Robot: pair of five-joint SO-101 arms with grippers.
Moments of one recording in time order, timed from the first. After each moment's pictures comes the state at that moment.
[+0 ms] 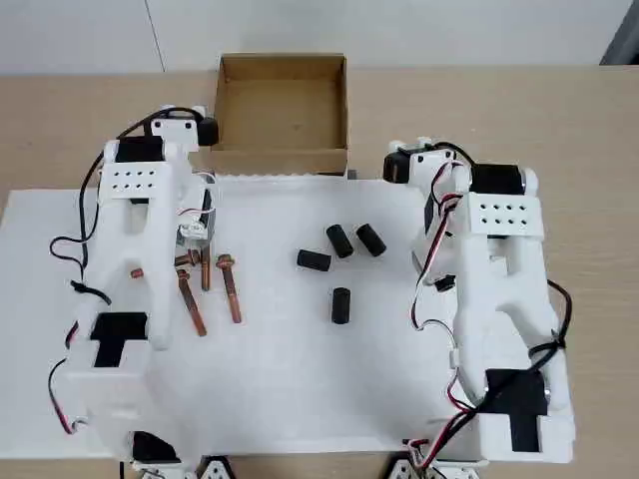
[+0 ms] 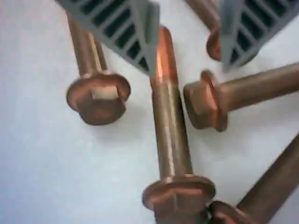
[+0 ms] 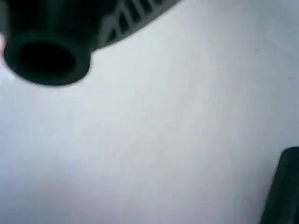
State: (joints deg) left arm -5.2 19.3 -10.0 92.3 0.8; right arm -1.3 -3.2 7.3 91.7 22.3
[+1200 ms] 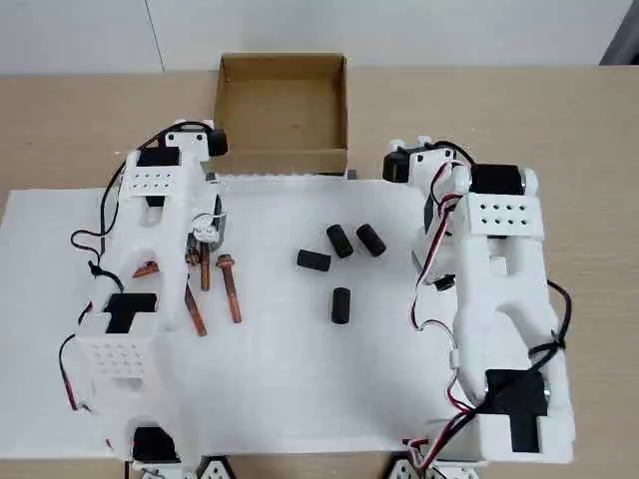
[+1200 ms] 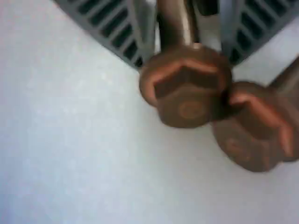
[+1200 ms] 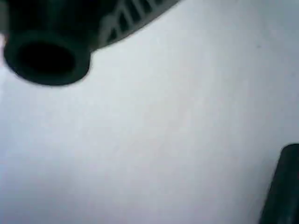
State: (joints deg) left arm -4.9 29.5 -10.7 83.8 2.6; right arm -1.4 -3.2 7.3 91.5 22.3
